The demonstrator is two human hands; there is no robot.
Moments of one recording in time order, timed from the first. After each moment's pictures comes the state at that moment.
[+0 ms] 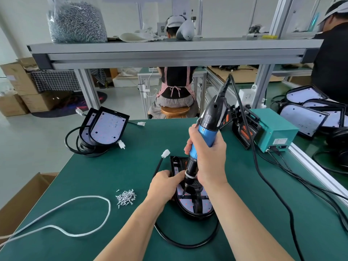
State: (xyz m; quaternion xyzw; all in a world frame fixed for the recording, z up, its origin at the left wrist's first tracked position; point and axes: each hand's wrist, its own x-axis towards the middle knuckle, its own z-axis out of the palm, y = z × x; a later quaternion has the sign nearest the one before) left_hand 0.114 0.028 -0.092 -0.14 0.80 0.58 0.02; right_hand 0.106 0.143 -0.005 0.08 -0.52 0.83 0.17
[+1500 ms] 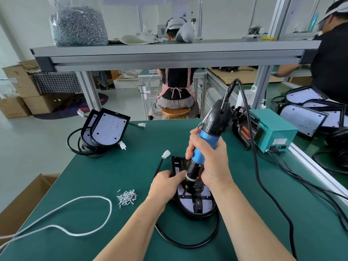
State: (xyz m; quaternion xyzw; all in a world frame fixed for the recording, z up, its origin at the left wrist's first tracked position) left_hand 0.112 0.028 -0.094 -0.14 0.80 0.58 0.01; right_hand 0.107 0.157 -0.009 0.17 -0.50 0.84 0.10
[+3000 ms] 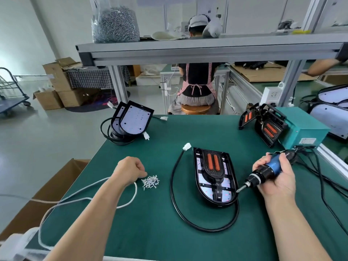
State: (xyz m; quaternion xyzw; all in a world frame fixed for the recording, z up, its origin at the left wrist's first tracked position) left_hand 0.140 -0.129 -0.065 -0.20 0.93 0.31 0.01; right_hand 0.084 0.264 -0.097 -0.12 -0.14 0.98 0.05
